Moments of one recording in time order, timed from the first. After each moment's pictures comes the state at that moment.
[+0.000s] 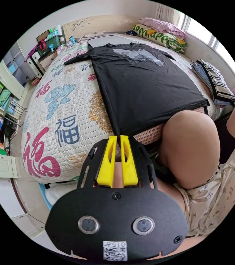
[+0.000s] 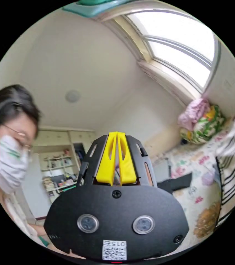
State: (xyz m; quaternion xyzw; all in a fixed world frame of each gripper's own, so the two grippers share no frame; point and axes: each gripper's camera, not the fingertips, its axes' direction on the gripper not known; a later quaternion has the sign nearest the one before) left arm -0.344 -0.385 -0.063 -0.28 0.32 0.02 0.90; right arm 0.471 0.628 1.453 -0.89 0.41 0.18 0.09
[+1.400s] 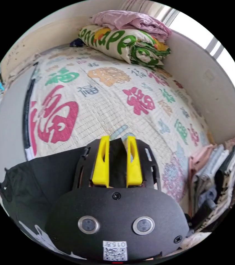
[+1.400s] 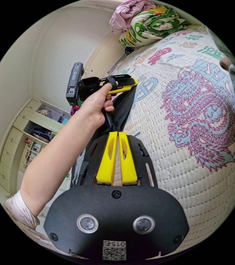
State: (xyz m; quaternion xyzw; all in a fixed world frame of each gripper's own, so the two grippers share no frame) left arm 0.330 -1.042 0.309 -0.19 0.44 0.05 0.88; right arm 0.613 0.587 0.849 -0.74 0.52 0.16 -0.39
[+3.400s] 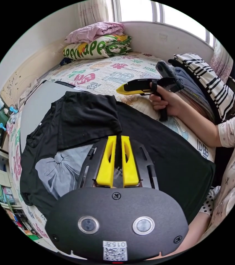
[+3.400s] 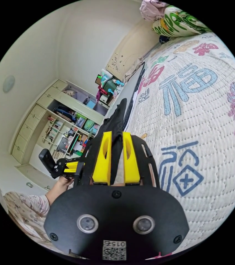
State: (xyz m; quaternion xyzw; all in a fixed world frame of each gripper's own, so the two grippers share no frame) left arm 0.093 -0.857 0.089 -0.13 0.41 0.27 0.86; right arm 0.662 0.629 0.709 -0.77 0.35 0.47 -0.23
